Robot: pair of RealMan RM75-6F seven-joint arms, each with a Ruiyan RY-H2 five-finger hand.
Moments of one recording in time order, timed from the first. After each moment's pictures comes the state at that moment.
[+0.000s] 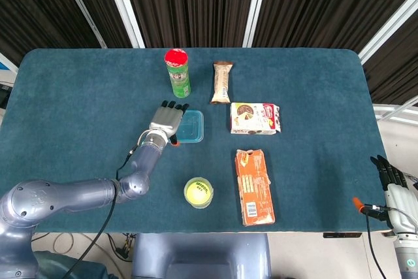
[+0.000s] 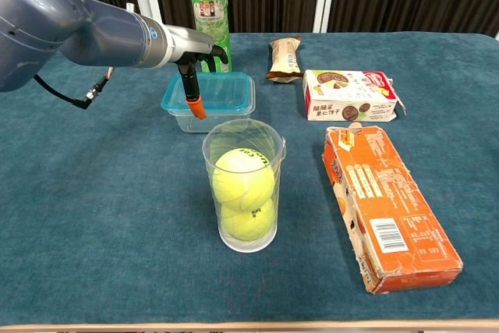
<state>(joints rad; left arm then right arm) -1.35 -1.63 -0.13 -1.24 0.08 0.75 0.75 0.05 -1.05 0.09 -1.74 -1.35 1.38 0.22</state>
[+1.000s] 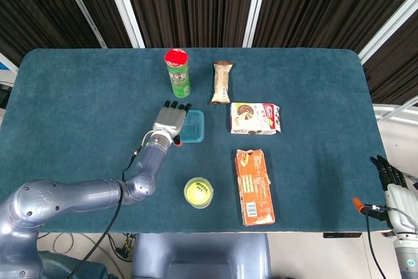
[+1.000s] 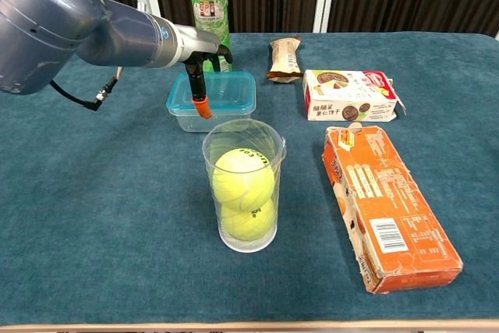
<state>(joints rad) -1.37 -1.66 -0.16 -1.23 0.03 0.79 0.81 0.05 -1.05 0.09 -1.74 -1.35 1.37 0.22</state>
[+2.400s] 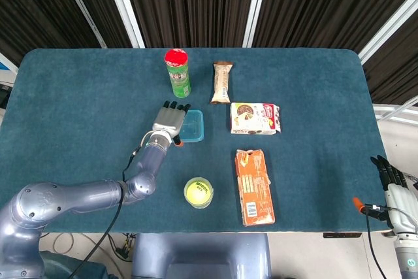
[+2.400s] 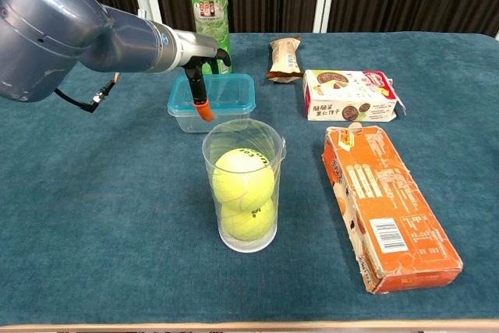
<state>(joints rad) -1.34 -1.68 -0.18 -1.19 0.03 0.77 0.84 0.05 -1.05 0.09 -1.74 -1.35 1.37 0.22</state>
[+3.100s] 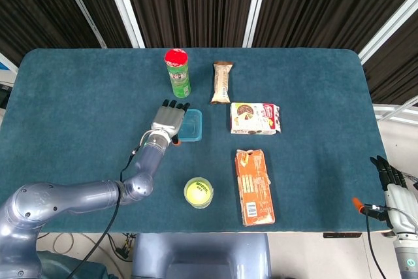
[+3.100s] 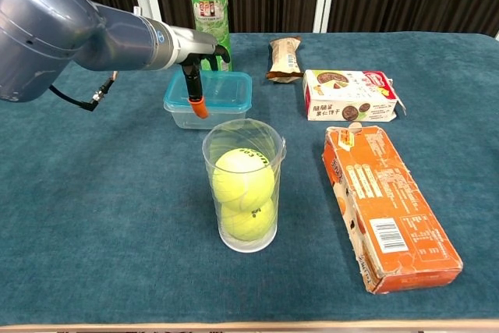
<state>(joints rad) -1.33 -1.67 -0.19 -1.22 0.09 0.79 0.82 0.05 -1.05 0.09 -1.74 -1.34 1.37 0.22</state>
